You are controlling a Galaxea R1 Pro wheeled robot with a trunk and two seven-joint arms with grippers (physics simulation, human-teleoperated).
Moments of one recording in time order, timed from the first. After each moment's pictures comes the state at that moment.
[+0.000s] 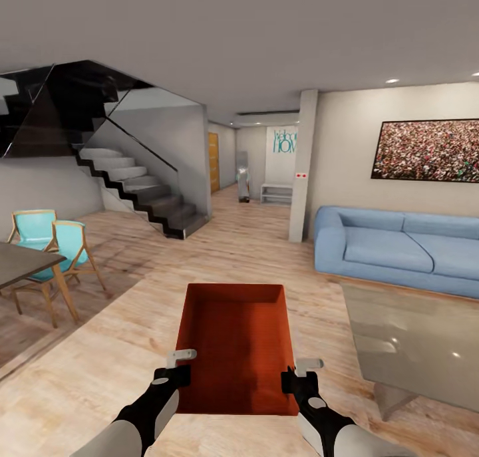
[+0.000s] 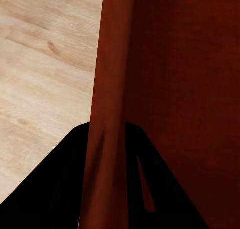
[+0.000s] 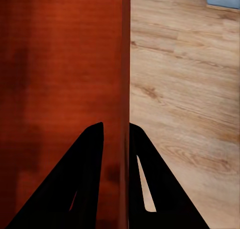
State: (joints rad) left arm -0.60 -0.11 0.02 -0.32 0.02 0.06 0.20; right arm -0.65 0.12 -0.03 -0.08 0.09 -0.31 -0.13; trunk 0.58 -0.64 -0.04
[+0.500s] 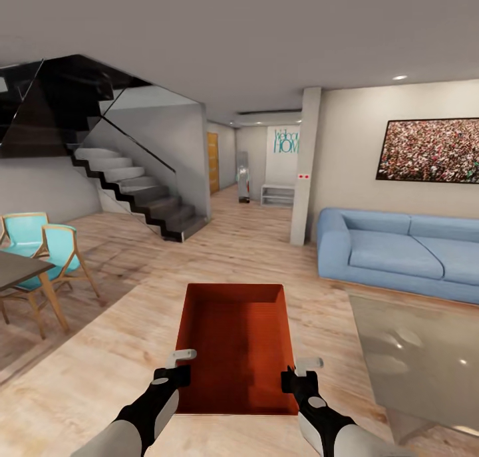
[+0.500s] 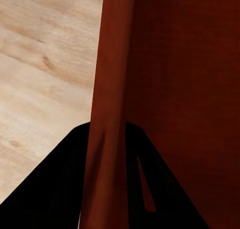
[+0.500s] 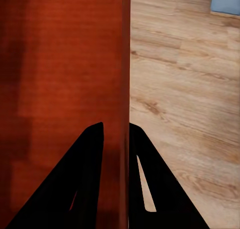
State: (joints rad) left arm -0.60 -0.11 0.02 -0.32 0.02 0.06 0.20; right arm -0.65 0.12 -0.03 -0.08 0.09 -0.30 -0.13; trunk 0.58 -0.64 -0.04
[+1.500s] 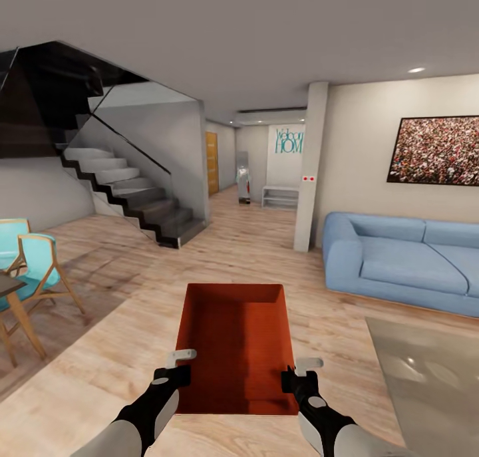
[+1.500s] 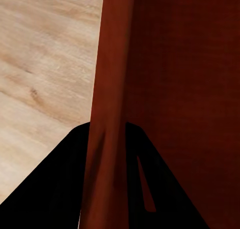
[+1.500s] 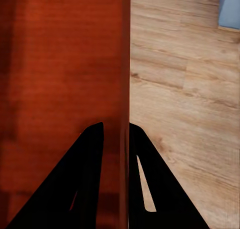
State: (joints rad) left arm -0.60 -0.11 0.02 -0.32 0.02 0.06 0.20; right arm -0.65 0.12 -0.03 -0.08 0.09 -0.30 -0.13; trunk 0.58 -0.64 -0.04
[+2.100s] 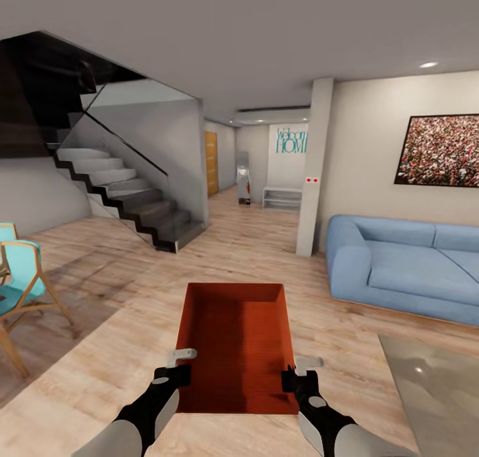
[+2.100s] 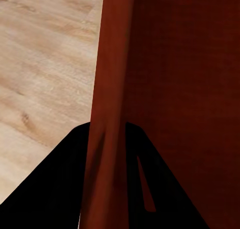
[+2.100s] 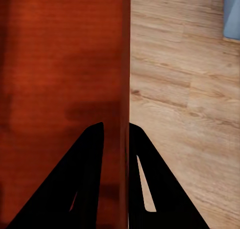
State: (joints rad) left arm -0.60 -0.11 0.02 -0.33 0.02 0.06 0.20; right arm -0.65 0.12 -0.04 -0.09 0.10 -0.31 -0.13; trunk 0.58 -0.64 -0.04
